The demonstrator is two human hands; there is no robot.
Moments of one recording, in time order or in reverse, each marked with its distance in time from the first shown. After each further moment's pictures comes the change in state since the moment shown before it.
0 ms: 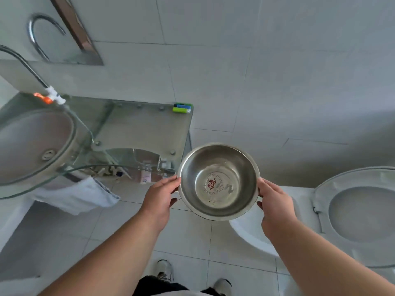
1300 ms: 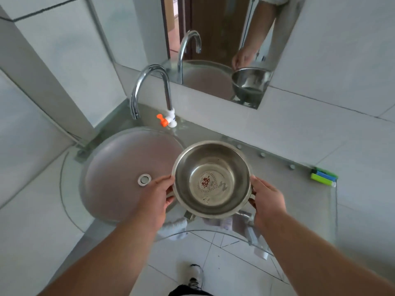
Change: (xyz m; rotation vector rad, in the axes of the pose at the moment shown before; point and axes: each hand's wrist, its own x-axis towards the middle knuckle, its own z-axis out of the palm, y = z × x) left_hand 0.242 0.234 -0.402 -0.200 0.143 0.046; right_hand -0.016 -0.017 0.576 -0.125 -0.169 -0.059
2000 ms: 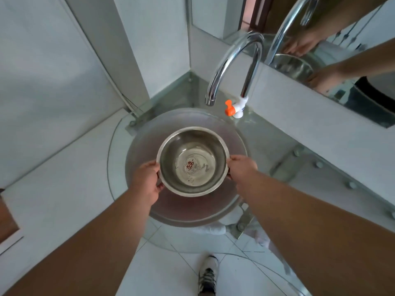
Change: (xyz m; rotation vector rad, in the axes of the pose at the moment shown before) left_hand 0.105 0.020 -0.158 -0.212 0.501 -0.120; right_hand 0.066 0.060 0.267 -0.521 -0.409 0.041
